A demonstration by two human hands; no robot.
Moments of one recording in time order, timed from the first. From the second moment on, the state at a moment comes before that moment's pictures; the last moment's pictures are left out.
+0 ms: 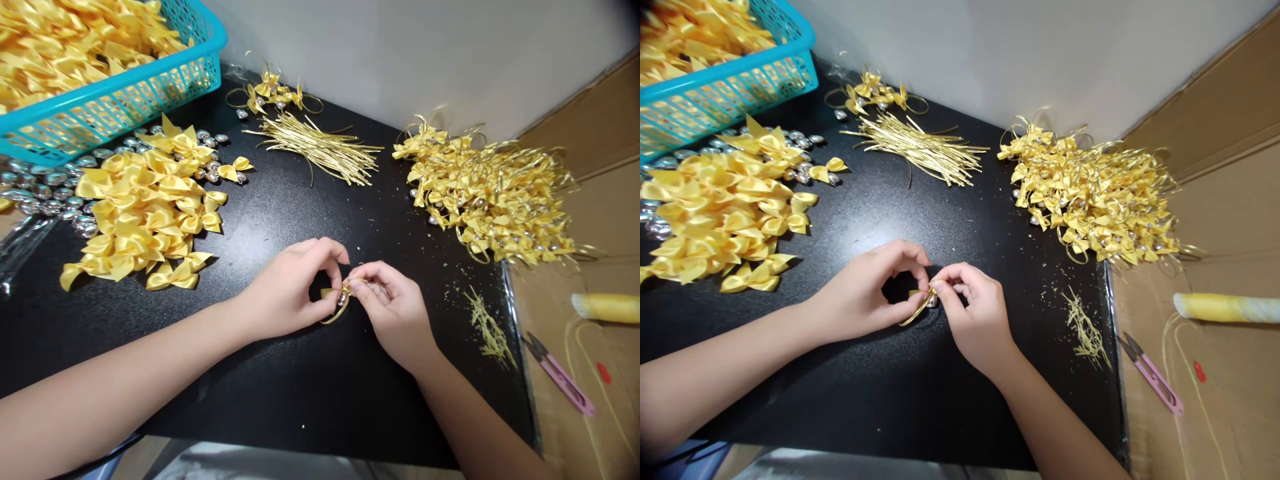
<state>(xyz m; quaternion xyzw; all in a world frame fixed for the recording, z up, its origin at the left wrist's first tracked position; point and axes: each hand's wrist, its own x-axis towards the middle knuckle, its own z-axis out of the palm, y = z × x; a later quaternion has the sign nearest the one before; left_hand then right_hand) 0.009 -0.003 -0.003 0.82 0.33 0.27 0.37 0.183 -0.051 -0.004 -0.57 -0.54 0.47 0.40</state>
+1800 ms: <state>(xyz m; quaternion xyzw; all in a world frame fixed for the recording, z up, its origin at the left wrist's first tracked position) 0.007 -0.003 -0.008 0.85 0.32 0.26 0.33 0.186 -0.060 -0.013 -0.57 -0.54 0.43 0.45</state>
